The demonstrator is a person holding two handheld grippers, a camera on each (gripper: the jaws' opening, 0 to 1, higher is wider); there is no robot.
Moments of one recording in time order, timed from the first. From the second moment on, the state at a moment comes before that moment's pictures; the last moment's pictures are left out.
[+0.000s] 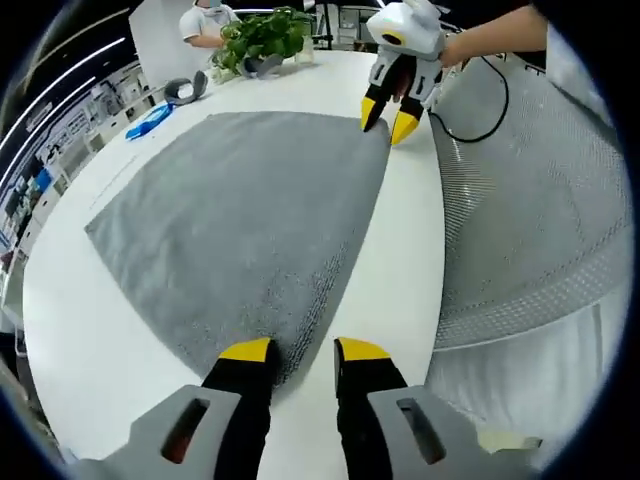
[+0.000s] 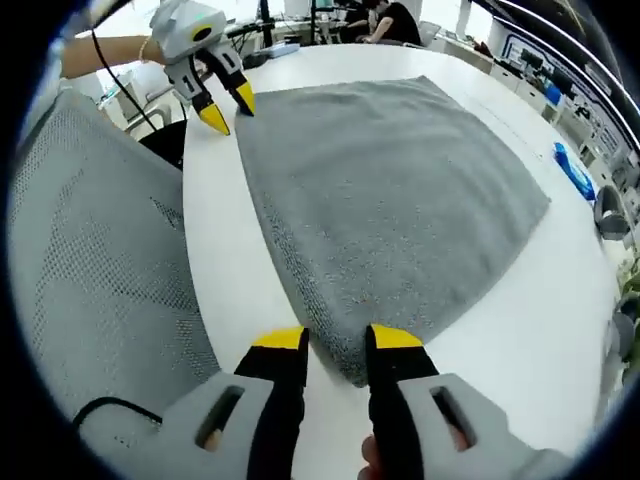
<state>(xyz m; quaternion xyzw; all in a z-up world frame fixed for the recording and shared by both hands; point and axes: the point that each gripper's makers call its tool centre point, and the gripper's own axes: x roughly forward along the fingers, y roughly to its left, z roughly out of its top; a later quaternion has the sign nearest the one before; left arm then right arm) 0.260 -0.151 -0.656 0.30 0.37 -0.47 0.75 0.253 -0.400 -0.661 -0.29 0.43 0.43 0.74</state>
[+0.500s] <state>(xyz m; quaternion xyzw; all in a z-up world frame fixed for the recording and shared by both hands) 0.267 -0.148 -0.639 0.29 0.38 -0.42 0.77 0.263 -0.407 -0.635 -0.24 0.43 0.38 0.78</state>
